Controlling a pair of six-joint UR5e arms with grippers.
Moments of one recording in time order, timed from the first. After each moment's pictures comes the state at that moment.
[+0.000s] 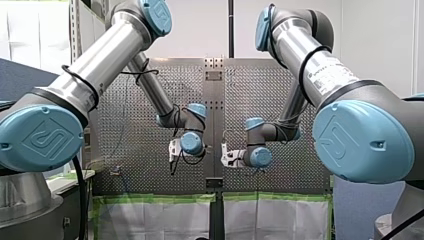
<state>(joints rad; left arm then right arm) -0.57 -2.27 -1.73 -2.54 -2.01 -1.68 2.12 -0.74 1.67 -0.74 1.45 1.55</state>
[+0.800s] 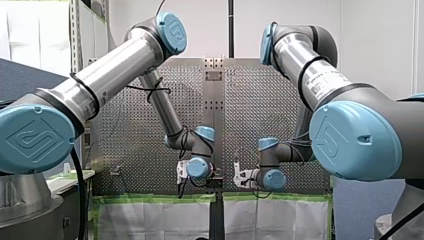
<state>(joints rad) -0.67 -2.42 -1.73 -2.39 -2.03 -1.70 2.04 -0.64 1.81 -0.95 1.45 1.54</state>
